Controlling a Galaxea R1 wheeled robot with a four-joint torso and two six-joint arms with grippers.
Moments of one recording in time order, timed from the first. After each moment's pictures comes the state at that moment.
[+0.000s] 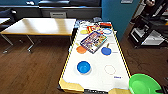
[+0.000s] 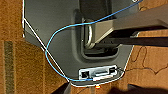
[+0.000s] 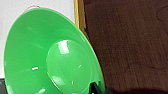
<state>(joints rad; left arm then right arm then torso) 1.45 2.88 -2.45 0.11 -0.21 -0.04 -0.43 1.60 -1.12 -0.36 -0.54 0.74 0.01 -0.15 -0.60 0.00</state>
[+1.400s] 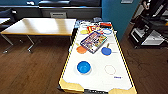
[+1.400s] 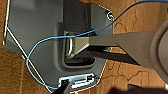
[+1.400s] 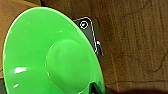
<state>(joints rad) 1.45 2.61 -1.99 0.11 -0.26 -0.03 -1.27 1.86 -1.47 -0.57 0.06 0.73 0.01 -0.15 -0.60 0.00</state>
